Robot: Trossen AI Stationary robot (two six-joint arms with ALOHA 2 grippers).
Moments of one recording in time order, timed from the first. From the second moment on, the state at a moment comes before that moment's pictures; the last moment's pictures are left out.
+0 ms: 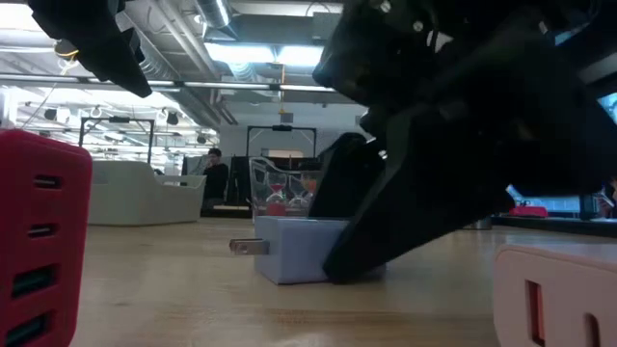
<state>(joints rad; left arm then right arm) -0.53 1.17 0.79 -0.55 -0.43 -0.71 0.46 2.06 1.10 0.15 0.09 0.15</state>
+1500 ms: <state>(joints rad) -0.30 1.17 0.79 -0.10 -0.67 -0.80 0.29 1.81 1.11 0.20 0.65 -0.25</state>
